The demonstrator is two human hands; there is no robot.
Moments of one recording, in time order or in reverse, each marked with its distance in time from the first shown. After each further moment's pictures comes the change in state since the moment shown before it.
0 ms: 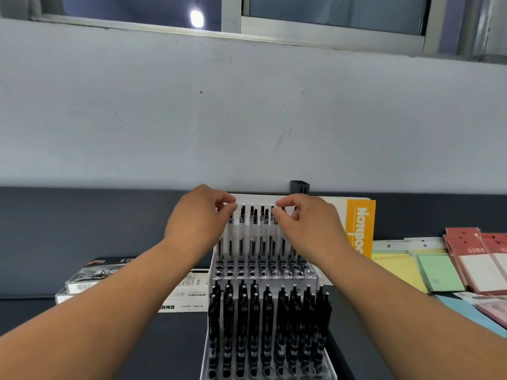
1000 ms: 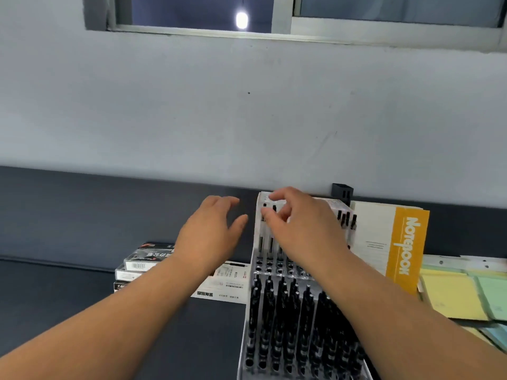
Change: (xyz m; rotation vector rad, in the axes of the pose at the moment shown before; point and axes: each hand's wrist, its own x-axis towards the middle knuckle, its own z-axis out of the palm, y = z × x) left_hand -0.032 -0.039 -0.018 0.076 0.000 -0.115; right_hand -0.016 -0.070 0.025 -0.069 -0.102 -0.142
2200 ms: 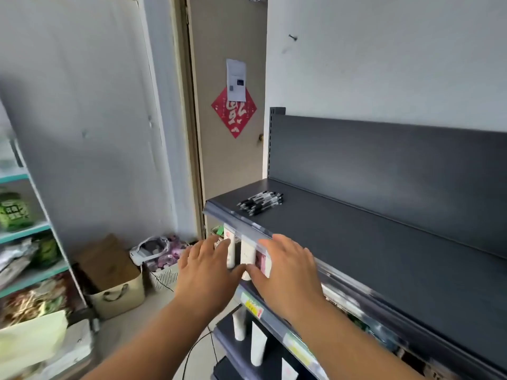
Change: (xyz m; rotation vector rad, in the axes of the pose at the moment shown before) left_hand -0.291 -0.461 -0.369 0.657 -0.091 -0.739; right_hand -0.188 -0.522 0.370 0.241 -0.579 -0.497
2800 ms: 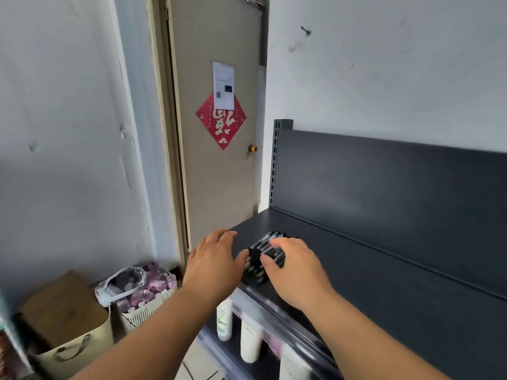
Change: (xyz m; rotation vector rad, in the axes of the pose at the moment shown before) left_hand 0.233 -0.031 0.047 -0.206 0.006 0.081; right_hand 0.210 0.031 0.040 0.222 -0.005 0.183
